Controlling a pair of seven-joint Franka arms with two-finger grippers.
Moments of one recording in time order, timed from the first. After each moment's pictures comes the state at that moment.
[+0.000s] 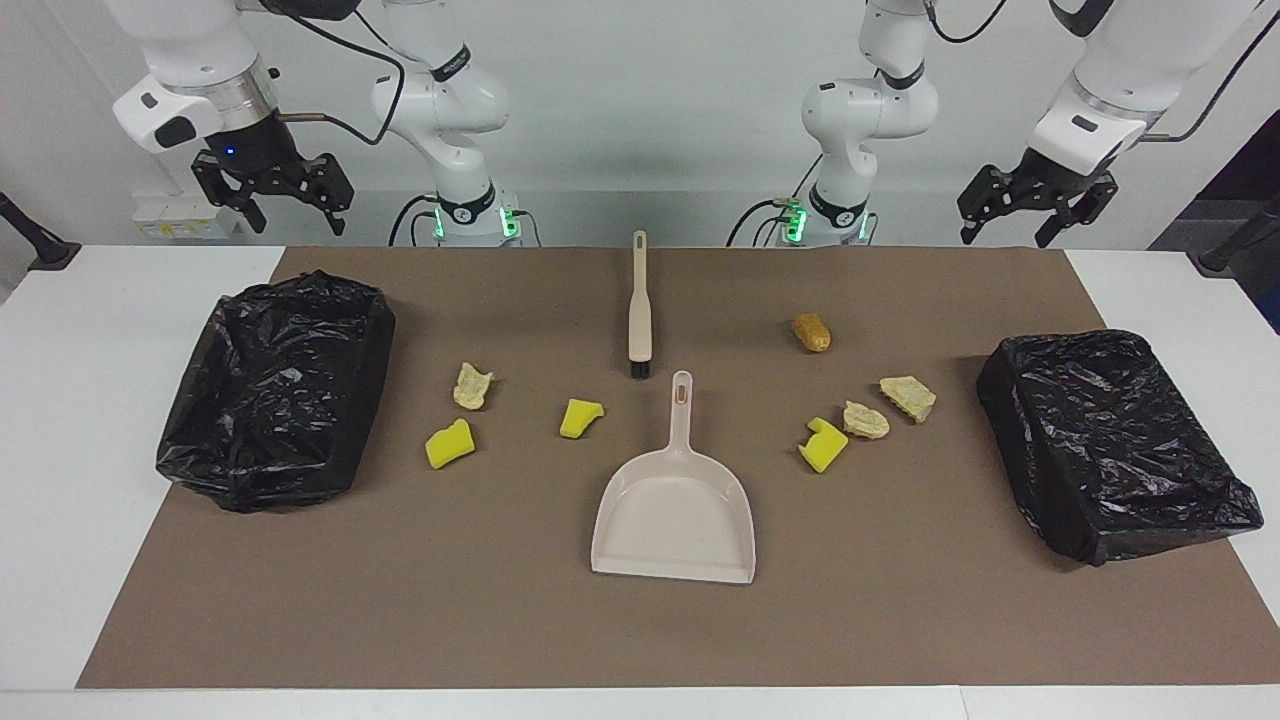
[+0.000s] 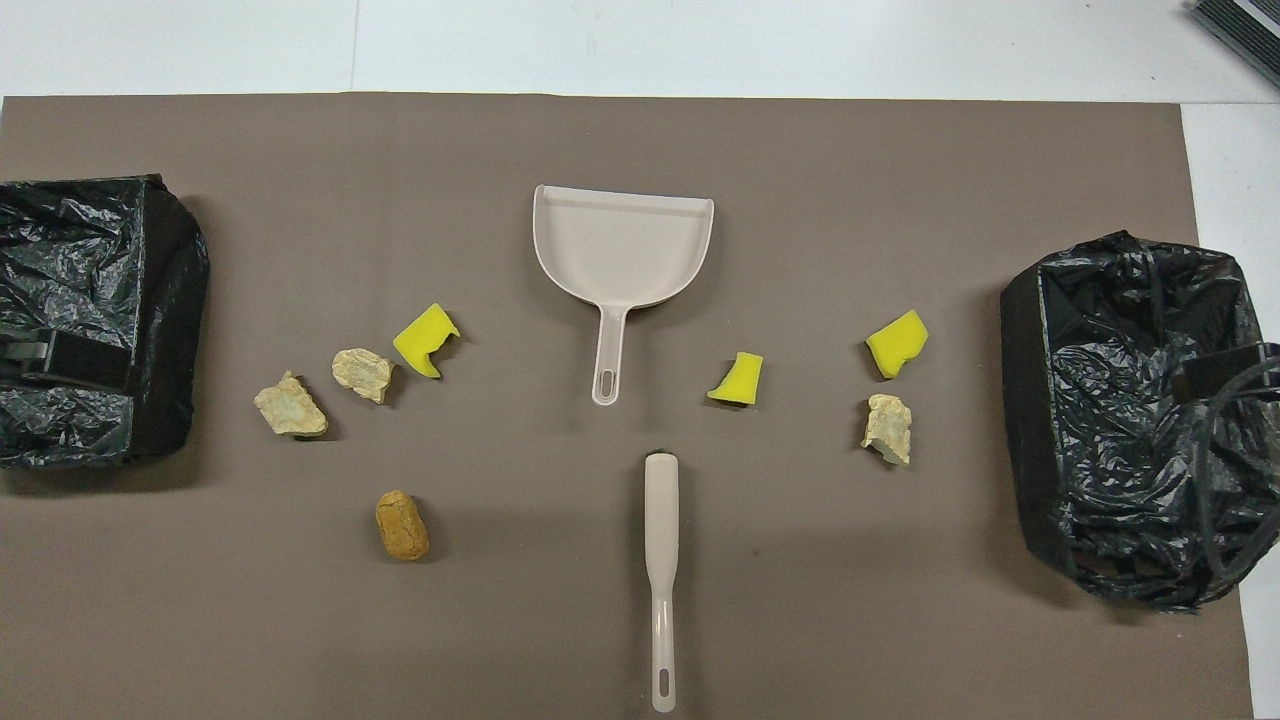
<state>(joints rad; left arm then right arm) -0.02 -0.06 -0.05 -1.56 -0.02 1.44 0.04 0.01 -0.09 -0.07 -1.60 -0.05 1.47 -0.05</state>
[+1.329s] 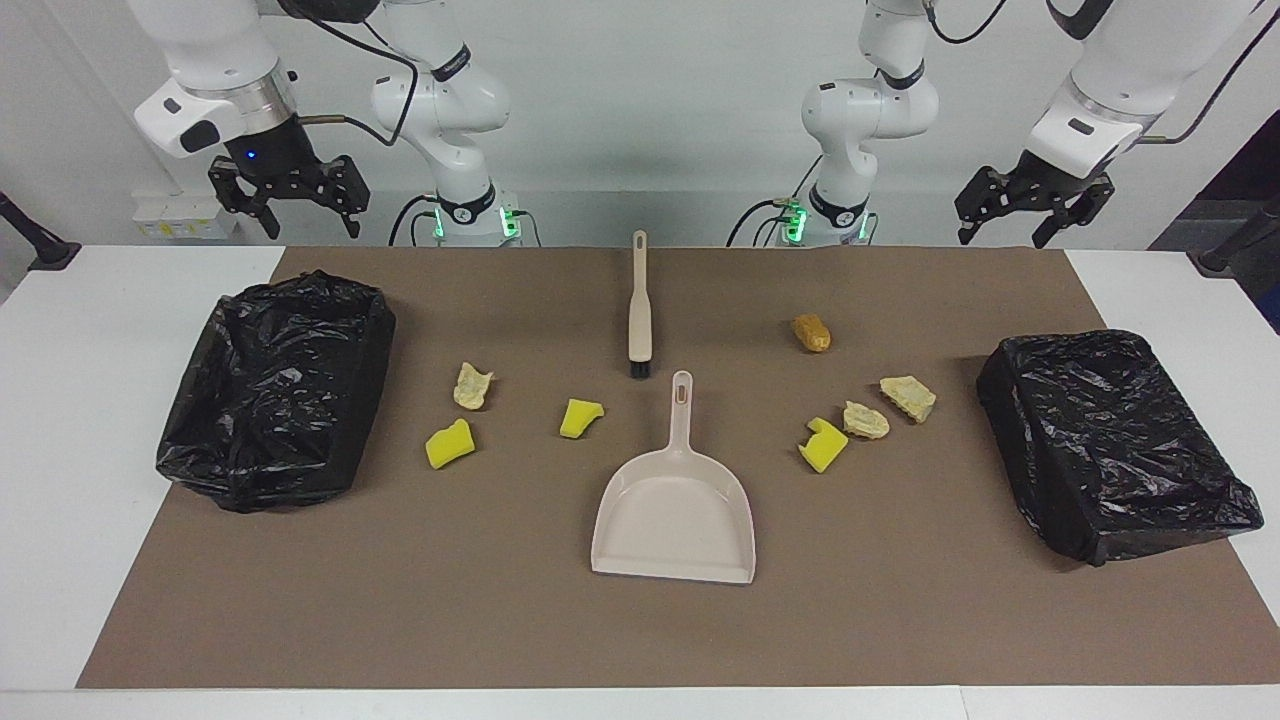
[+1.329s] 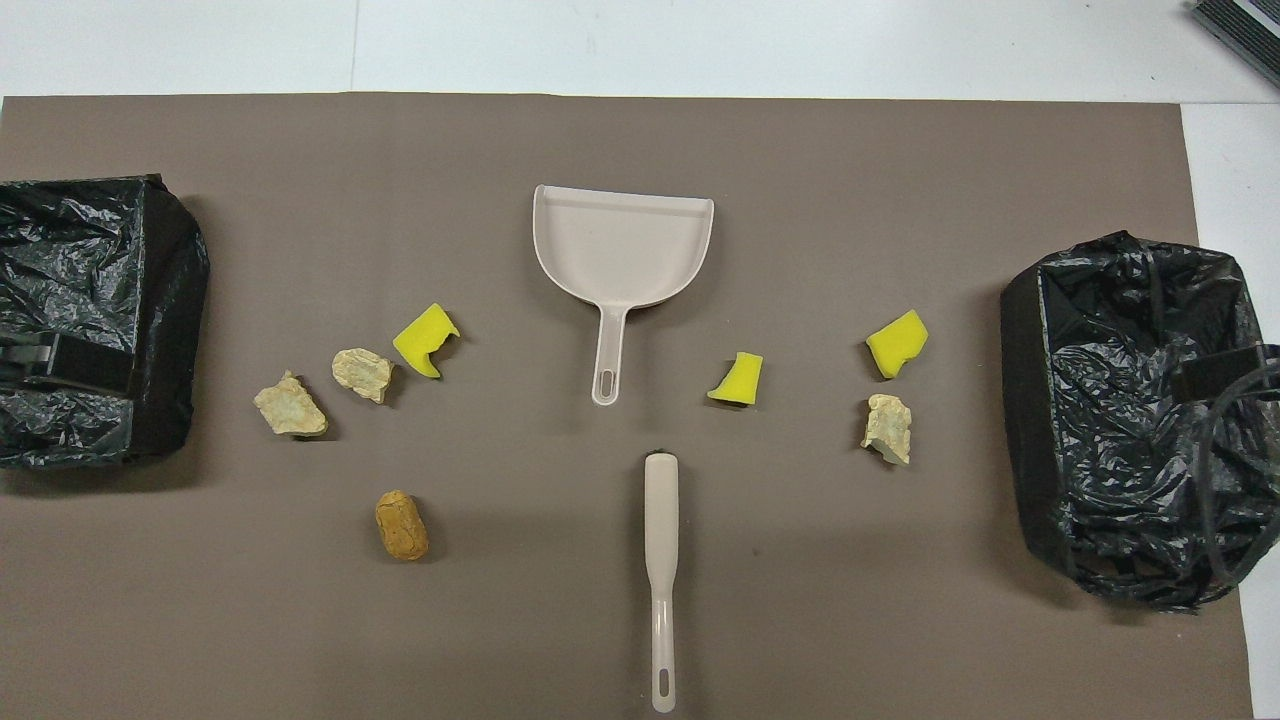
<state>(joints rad) -0.02 -0.06 -0.05 -1.57 -0.02 1.44 0.04 0.06 -0.09 -0.07 -1.62 -0.05 1.49 -0.02</state>
